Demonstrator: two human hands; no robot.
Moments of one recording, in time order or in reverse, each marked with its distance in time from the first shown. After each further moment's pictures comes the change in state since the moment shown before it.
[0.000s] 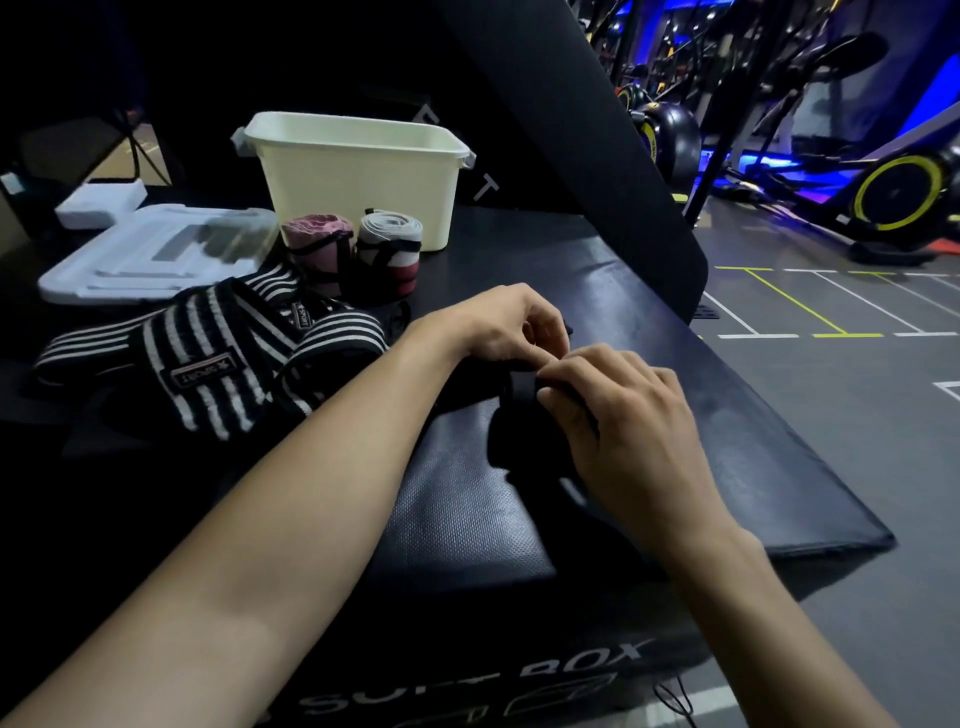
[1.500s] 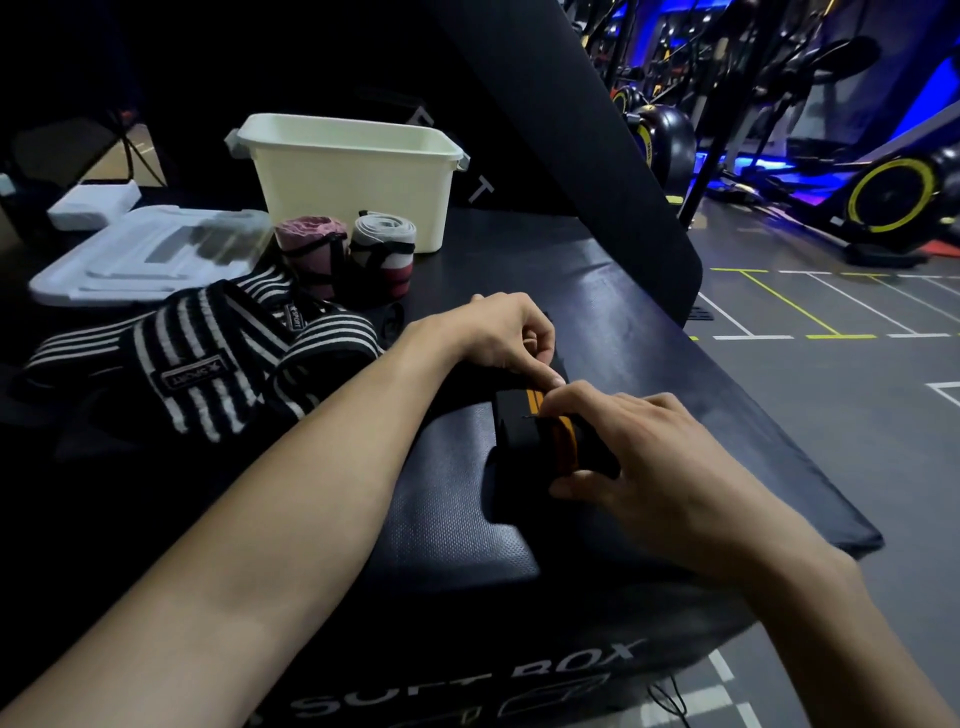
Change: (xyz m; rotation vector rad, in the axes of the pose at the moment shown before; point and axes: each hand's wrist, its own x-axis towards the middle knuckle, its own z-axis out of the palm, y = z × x) left_hand 0.001 0.007 0.003 0.218 0.038 -0.060; right_hand -0.005 0.014 -0.039 0.075 -0.458 -0.070
